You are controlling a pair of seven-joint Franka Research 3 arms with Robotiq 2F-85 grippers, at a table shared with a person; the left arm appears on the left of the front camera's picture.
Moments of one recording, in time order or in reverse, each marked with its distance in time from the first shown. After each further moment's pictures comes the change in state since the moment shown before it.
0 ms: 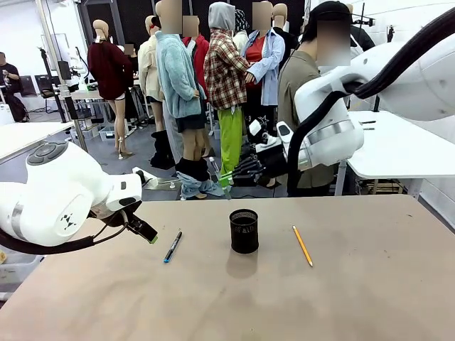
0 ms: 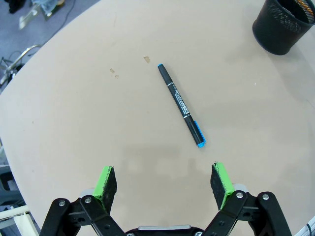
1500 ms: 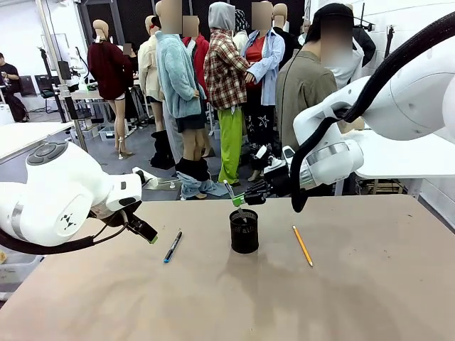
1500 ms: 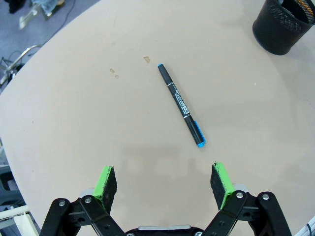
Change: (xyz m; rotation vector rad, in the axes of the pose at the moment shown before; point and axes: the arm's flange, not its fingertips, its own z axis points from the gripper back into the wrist) left arm 0.000 0.000 0.000 0.000 0.000 0.000; right arm -0.074 -0.037 0.002 -0.086 0.079 -0.162
